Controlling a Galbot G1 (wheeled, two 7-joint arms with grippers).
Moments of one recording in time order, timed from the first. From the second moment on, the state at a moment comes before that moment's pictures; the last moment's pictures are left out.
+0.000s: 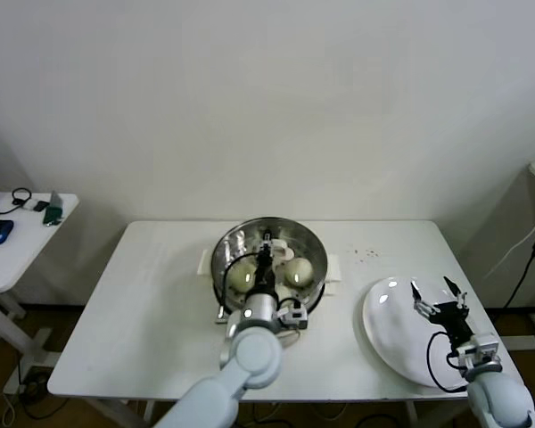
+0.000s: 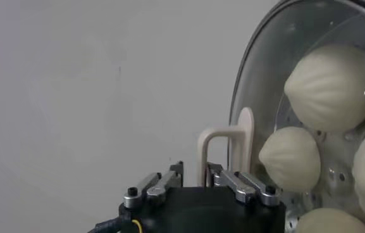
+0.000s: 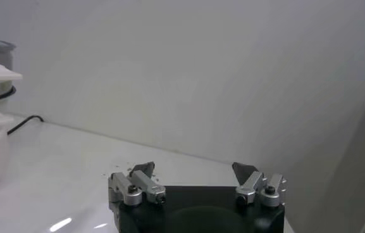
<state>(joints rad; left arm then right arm) 0.87 -1.35 0.22 -1.76 1.40 0.74 0.22 -1.31 1.09 0.67 1.56 0.28 0.08 -0.16</state>
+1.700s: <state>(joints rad) 1.35 -1.18 -0.39 -2.14 0.48 0.42 -0.12 -1.31 1.08 0.69 1.58 0.29 0.02 -0.23</state>
